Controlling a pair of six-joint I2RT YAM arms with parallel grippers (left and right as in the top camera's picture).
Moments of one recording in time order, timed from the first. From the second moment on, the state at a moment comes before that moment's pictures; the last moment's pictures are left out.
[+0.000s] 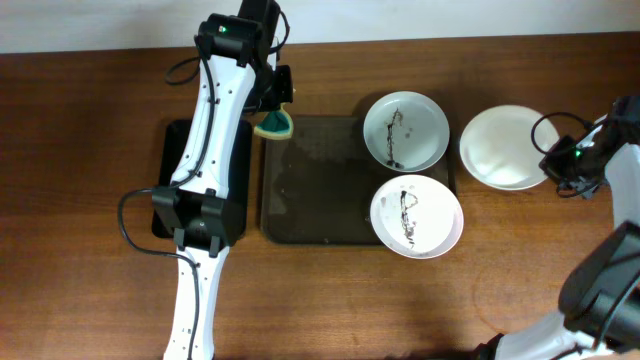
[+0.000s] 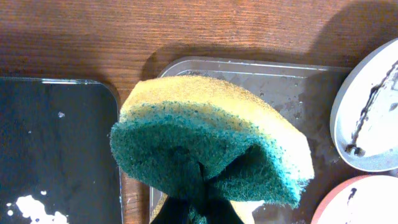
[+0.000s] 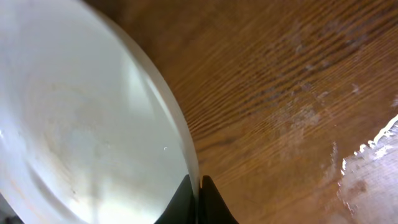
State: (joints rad) left arm -0.28 2.53 2.83 -1.61 0.08 -0.31; right arm -0.52 1.83 1.38 -0.84 -0.17 0.25
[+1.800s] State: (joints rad) left arm -0.30 2.53 2.81 -1.67 0.05 -0.31; right arm 0.41 1.95 1.23 -0.59 -0.11 0.55
